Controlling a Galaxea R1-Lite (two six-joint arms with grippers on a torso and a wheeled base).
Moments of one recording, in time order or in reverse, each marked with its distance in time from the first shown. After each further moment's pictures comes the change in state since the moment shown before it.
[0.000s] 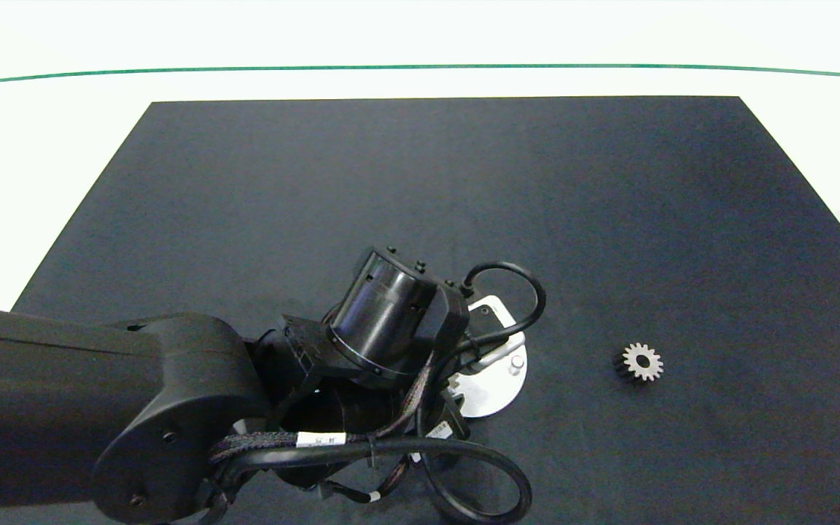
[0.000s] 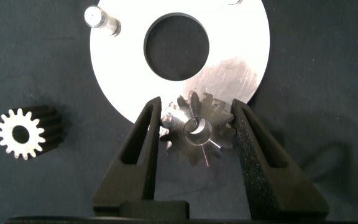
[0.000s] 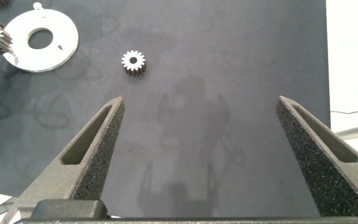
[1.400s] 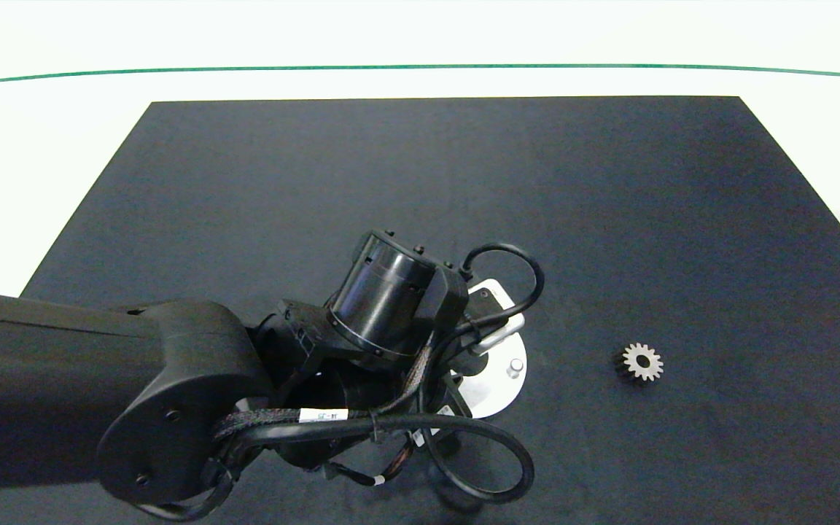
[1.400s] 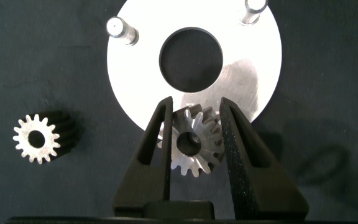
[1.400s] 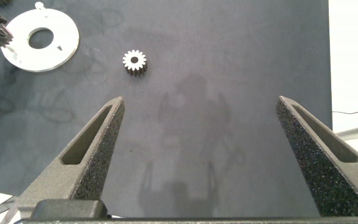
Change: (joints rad) left arm 0.012 0.003 -0.037 0.009 0.000 -0.003; right arm 0.001 0.007 -0.001 -0.002 0.003 0.000
